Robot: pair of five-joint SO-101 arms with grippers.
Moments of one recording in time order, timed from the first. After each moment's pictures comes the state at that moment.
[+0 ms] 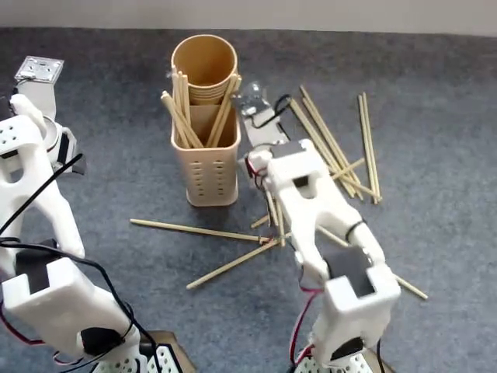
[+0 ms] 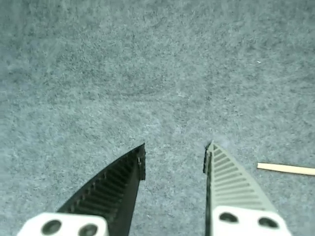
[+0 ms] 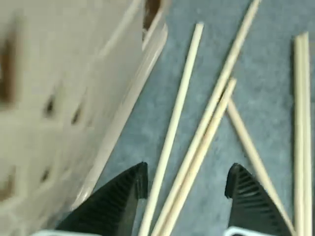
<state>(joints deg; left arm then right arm) -31.4 11.5 -11.8 84.1 -22.2 -22.2 14.4 12.4 42.9 13.1</state>
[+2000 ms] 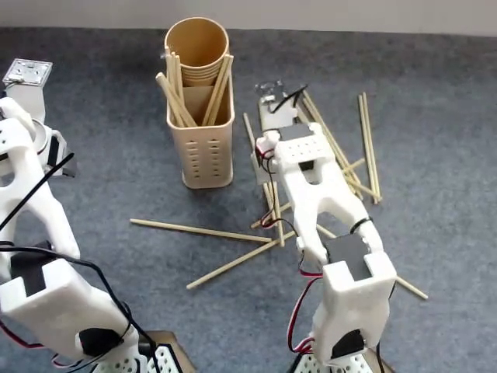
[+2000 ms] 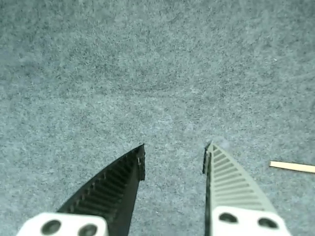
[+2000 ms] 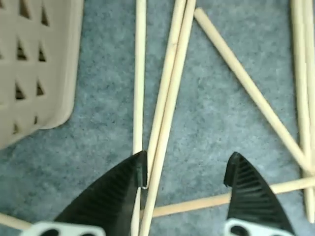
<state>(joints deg) -34.1 11.5 -11.8 83.9 -24.0 -19.2 18.3 2.9 57.2 1.2</state>
